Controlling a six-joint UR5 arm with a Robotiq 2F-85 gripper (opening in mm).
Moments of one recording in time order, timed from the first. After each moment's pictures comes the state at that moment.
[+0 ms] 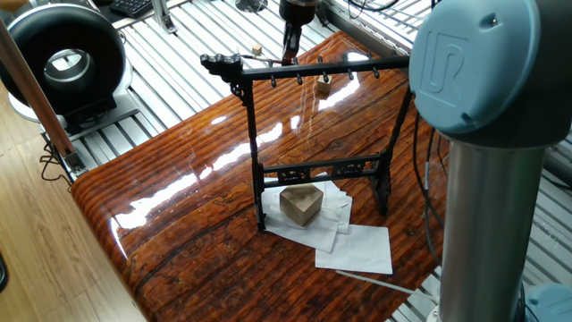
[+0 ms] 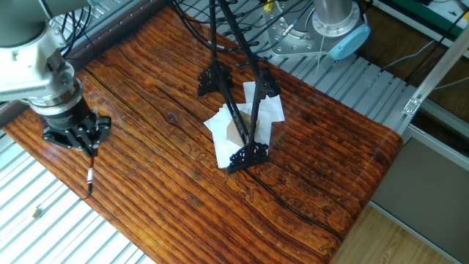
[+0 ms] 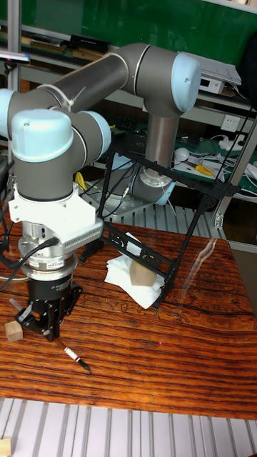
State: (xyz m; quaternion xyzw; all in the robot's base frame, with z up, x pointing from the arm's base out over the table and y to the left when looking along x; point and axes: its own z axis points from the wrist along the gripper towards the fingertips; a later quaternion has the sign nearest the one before) arm 0.703 -0.101 0.083 -0.39 0.92 0.04 0.07
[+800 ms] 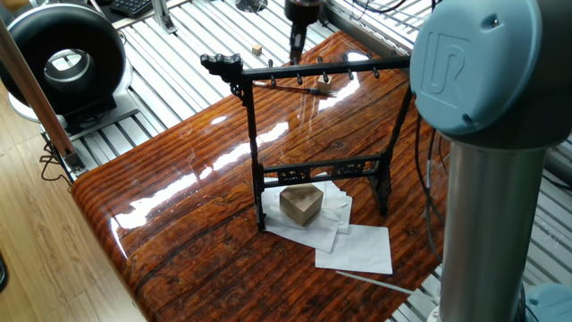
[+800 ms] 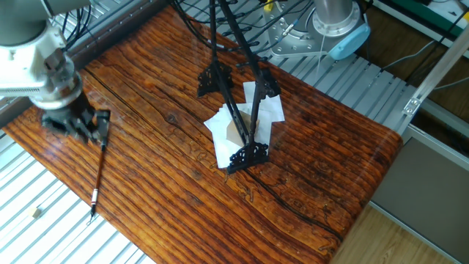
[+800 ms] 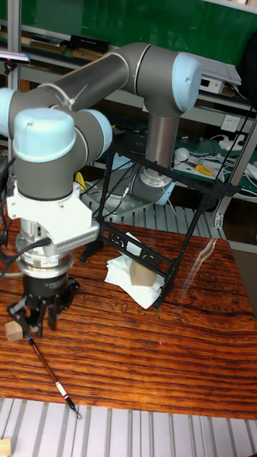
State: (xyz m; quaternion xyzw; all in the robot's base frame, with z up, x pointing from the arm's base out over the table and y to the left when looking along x) arm 0.669 -0.136 0.095 -0.33 0.94 0.00 0.00
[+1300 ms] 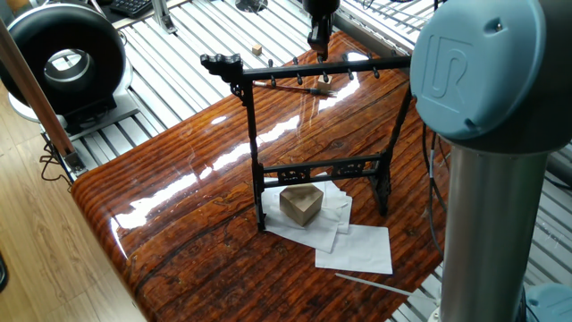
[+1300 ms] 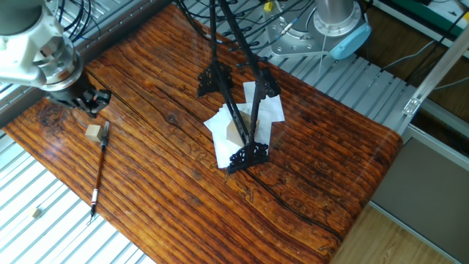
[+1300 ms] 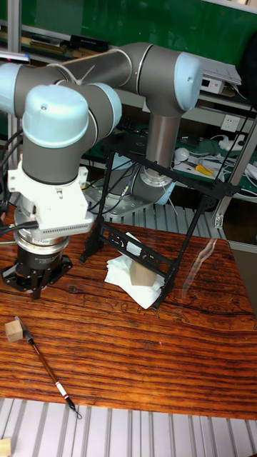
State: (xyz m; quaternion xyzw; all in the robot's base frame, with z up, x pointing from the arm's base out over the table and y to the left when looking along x) arm 0.630 -0.150 0.113 -0.23 0.97 -0.01 -0.06
